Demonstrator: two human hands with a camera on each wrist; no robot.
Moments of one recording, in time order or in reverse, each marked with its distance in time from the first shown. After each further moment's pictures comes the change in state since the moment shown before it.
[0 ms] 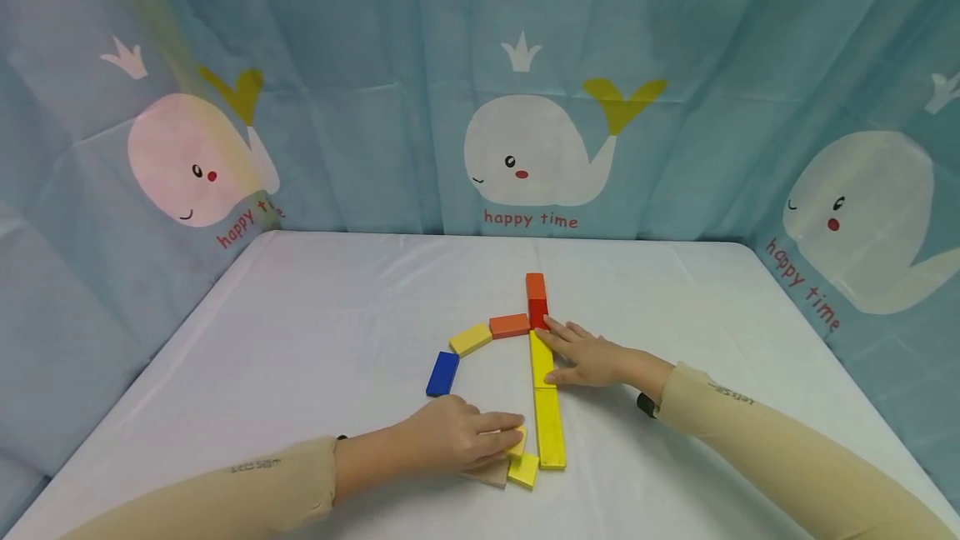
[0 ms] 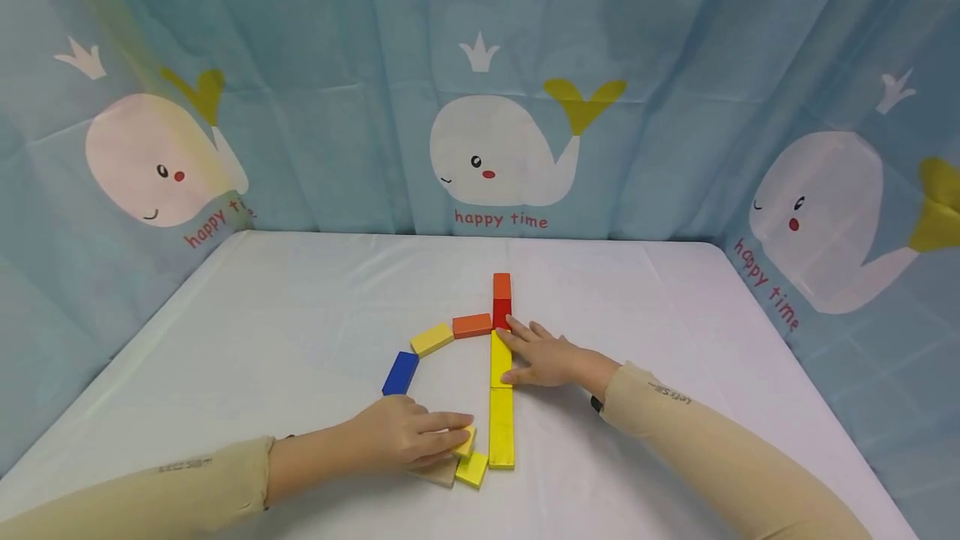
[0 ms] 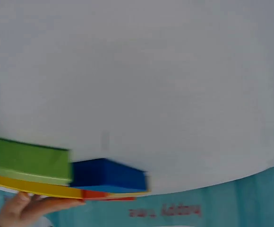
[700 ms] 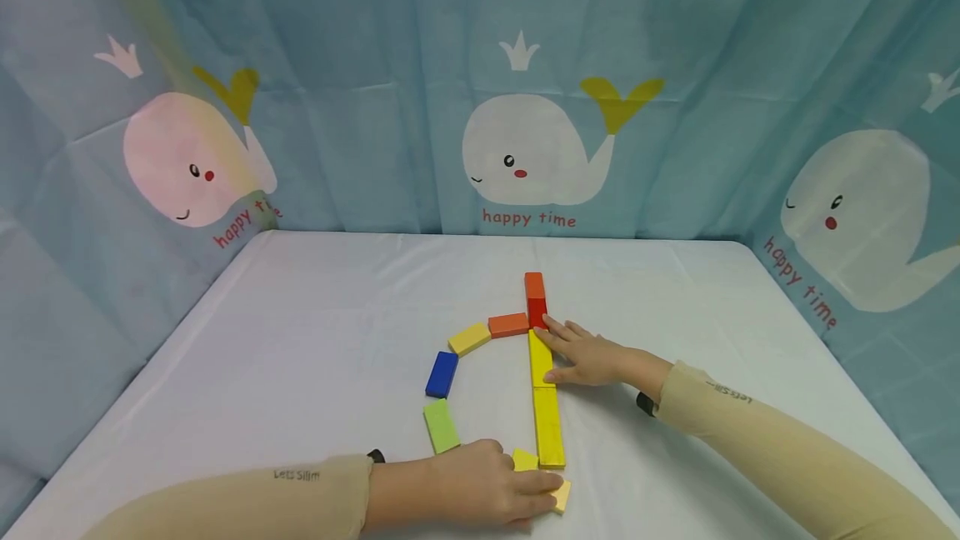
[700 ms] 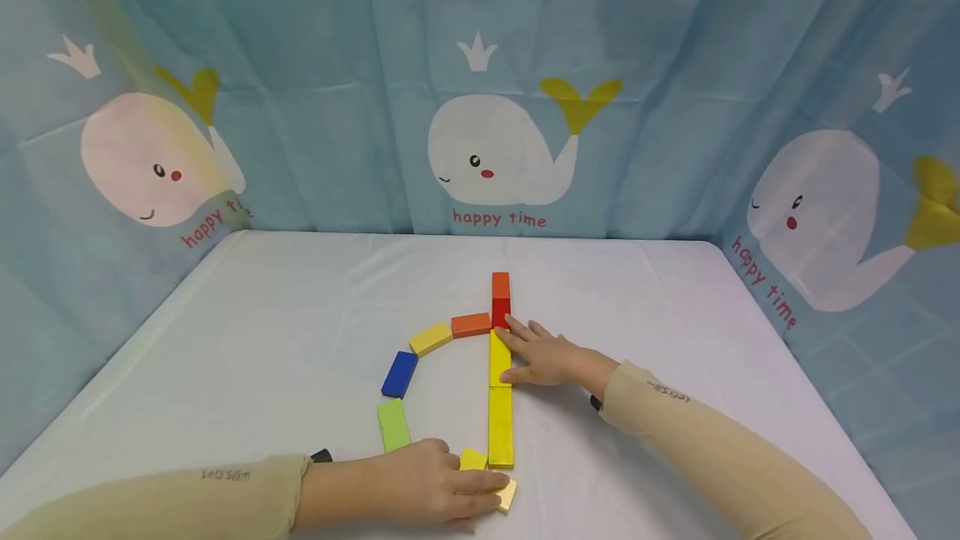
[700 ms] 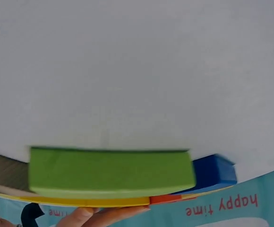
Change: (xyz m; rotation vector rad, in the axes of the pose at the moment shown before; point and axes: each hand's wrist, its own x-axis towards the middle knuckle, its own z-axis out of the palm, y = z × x) left_hand 0.028 0.036 0.009 -0.061 -0.355 0.160; right_hand -0.002 -0.003 -0.002 0.004 -0.001 -0.013
